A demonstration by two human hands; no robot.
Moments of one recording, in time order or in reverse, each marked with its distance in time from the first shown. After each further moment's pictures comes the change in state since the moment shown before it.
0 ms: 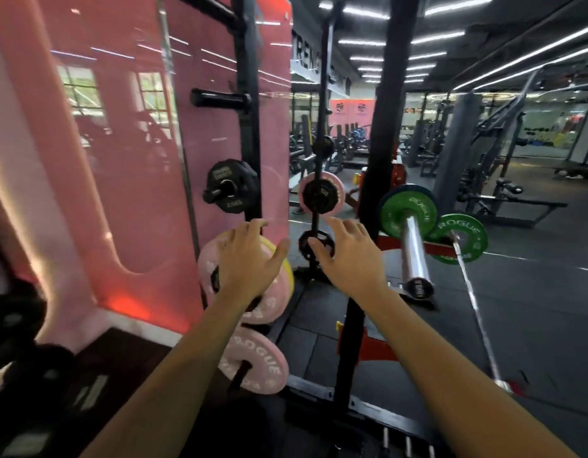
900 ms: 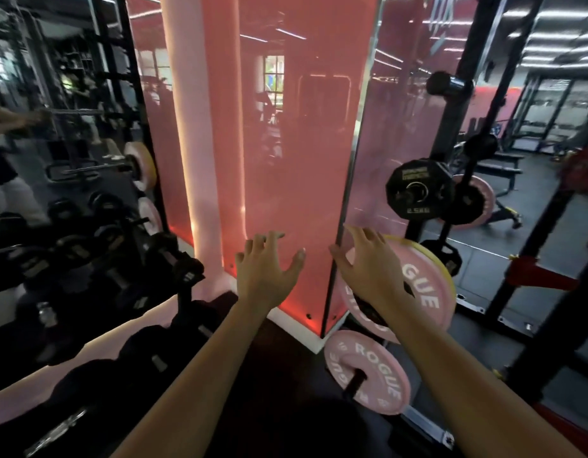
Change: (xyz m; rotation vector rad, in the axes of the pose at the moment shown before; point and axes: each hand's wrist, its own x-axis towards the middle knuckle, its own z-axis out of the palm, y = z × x) left_hand 0.006 -0.363 -0.176 0.171 0.065 -0.267; right_hand 0.079 -0.326 0.250 0.168 -0.164 -0.200
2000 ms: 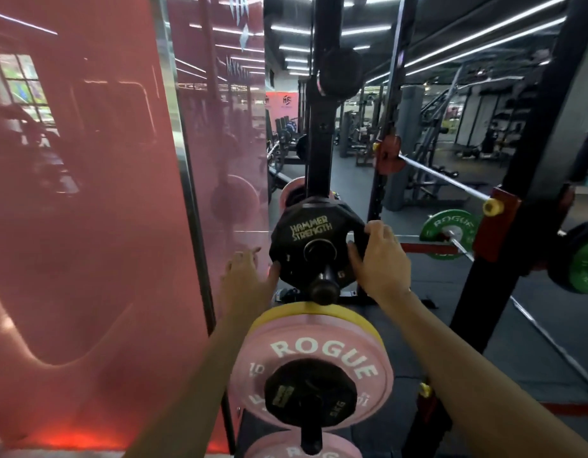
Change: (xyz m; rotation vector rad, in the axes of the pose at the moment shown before) left_hand 0.317 0.074 0.404 -0.416 -0.355 0.265; right_hand 0.213 0.321 0.080 -0.431 0.277 0.660
